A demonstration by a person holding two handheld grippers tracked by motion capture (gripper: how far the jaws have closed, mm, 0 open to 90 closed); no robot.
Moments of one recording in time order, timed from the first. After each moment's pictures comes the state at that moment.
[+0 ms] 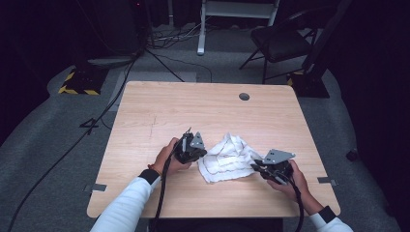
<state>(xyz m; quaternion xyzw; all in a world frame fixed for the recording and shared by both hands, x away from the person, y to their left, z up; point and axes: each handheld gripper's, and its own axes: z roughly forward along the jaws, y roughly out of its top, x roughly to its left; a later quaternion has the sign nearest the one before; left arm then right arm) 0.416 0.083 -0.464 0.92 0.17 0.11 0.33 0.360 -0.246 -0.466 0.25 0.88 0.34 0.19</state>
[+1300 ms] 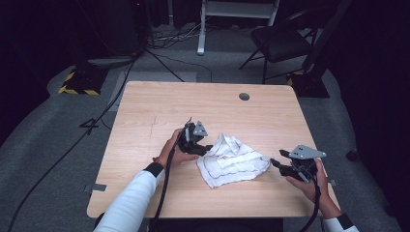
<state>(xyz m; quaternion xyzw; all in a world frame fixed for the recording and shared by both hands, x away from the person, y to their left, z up) 0.449 0.067 -0.459 0.89 0.23 0.14 0.36 0.359 -0.305 -0.447 0.34 0.83 0.37 0.25</state>
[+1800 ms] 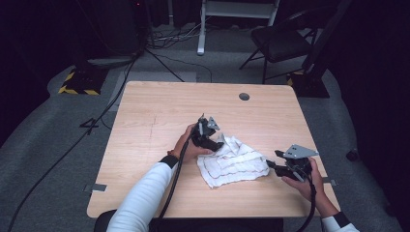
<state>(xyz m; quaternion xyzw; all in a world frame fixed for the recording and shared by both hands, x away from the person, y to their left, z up) 0.485 0.029 -0.481 0.90 0.25 0.10 0.35 0.364 -0.294 -0.454 0.33 0.84 0.36 0.23</state>
